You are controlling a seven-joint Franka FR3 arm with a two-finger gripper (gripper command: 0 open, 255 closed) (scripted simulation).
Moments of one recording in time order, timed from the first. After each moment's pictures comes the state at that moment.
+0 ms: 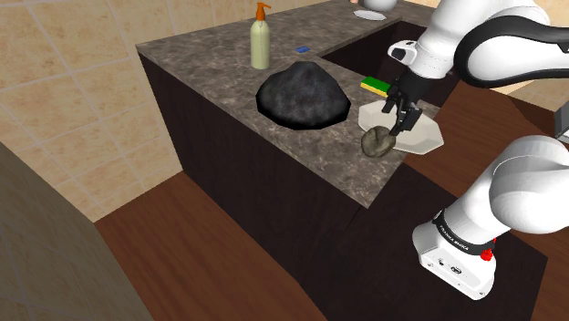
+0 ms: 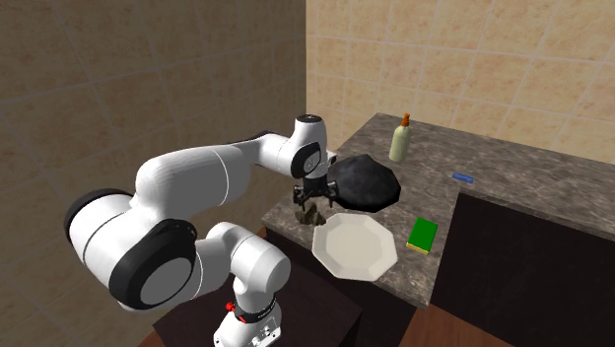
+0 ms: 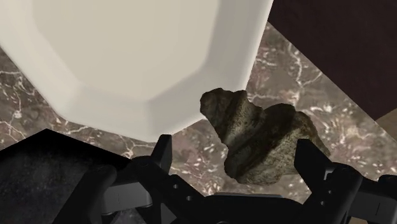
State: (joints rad) arm 0.12 -0.92 -0.07 -2.83 -0.10 2.00 -0.70
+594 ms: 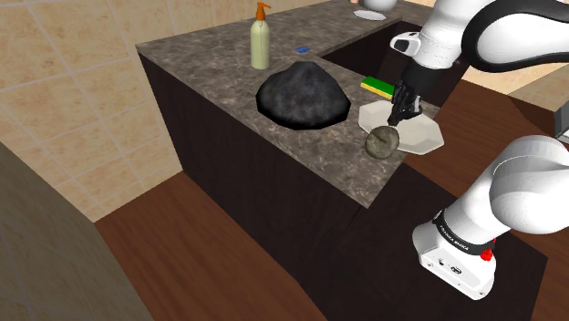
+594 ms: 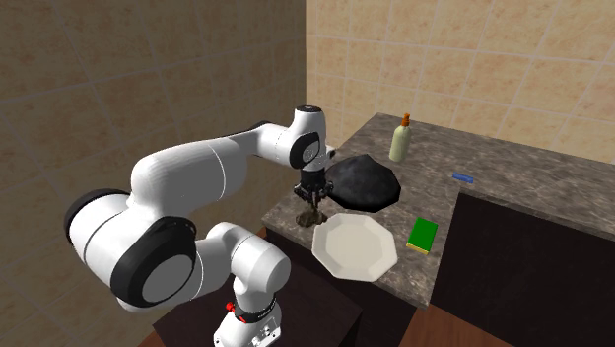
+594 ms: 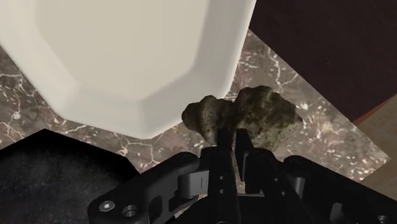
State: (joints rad) arm 0.13 -0.92 -0.05 -2.76 -0.08 1.89 -0.69
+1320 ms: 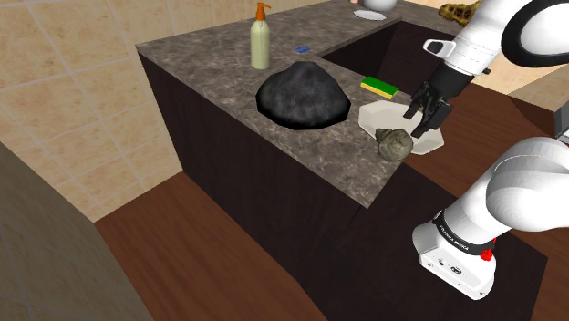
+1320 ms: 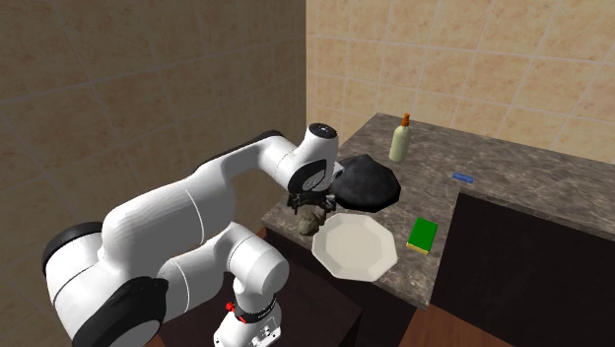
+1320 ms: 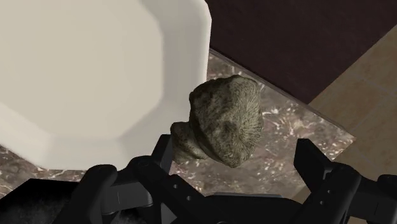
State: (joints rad) arm 0.04 -1.14 -0.21 -2.88 0.00 1.82 -0.71
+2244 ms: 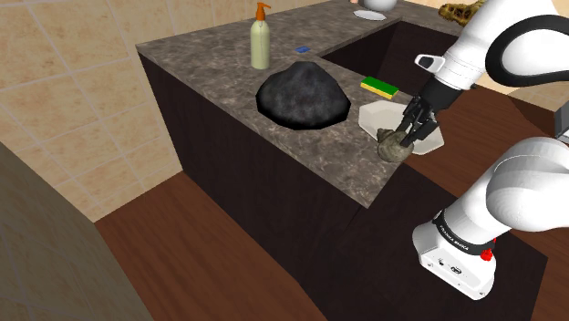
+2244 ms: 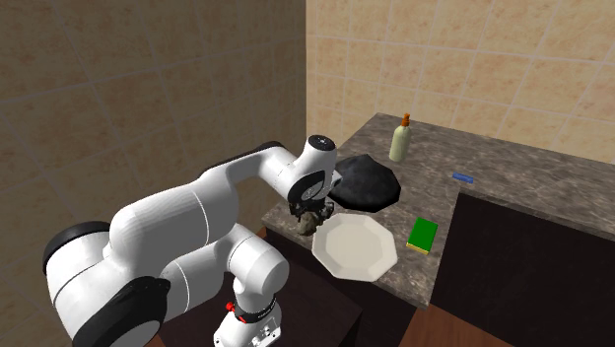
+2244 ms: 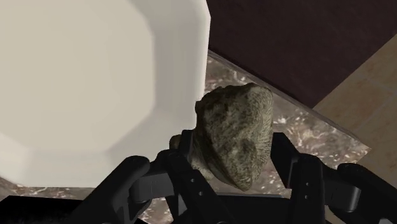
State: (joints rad) arm 0.04 -1.14 -0.22 -2.96 0.00 1.91 -0.71
